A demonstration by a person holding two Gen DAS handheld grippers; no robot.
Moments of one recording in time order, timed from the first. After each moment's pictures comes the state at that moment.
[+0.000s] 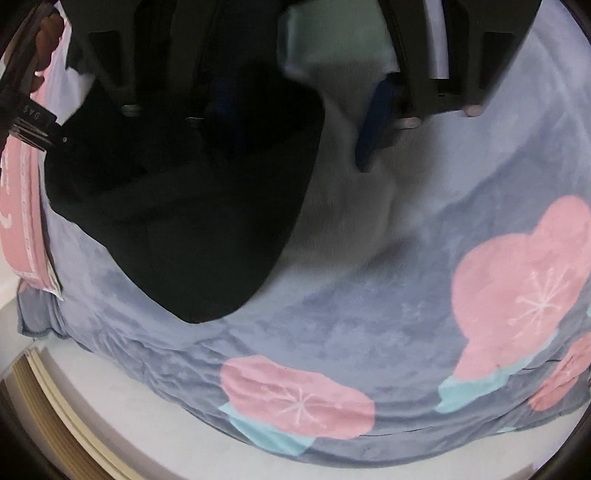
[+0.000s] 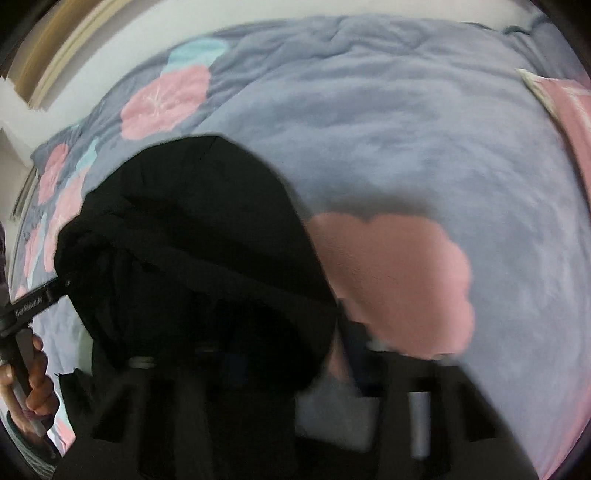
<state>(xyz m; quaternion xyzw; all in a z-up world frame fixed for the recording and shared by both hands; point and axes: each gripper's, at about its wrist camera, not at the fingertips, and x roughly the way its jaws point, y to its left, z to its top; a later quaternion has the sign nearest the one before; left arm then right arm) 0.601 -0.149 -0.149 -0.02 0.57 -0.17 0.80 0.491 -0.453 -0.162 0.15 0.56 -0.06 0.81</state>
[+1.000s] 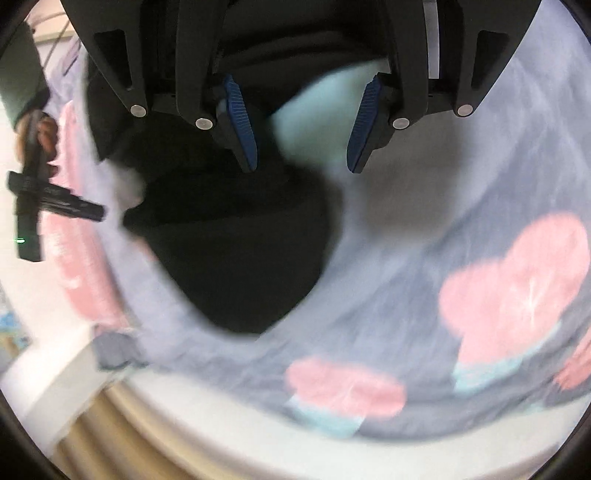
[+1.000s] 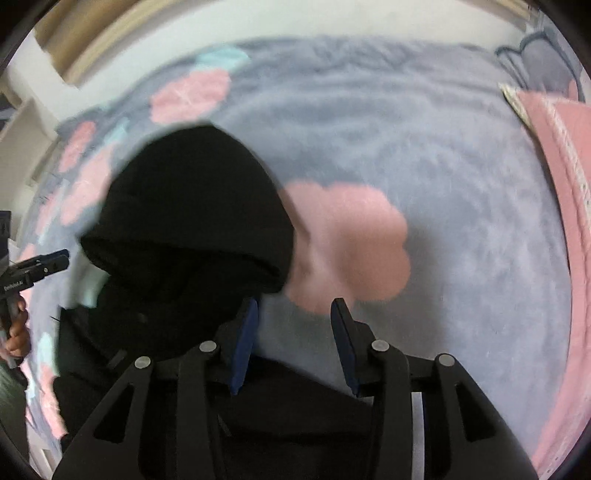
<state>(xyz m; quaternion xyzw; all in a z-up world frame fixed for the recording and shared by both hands) 0.527 -0.077 -0.077 -0.01 0.53 -0.31 0.79 0.404 -0.475 -0.123 0.13 0.52 -0.02 0.84</state>
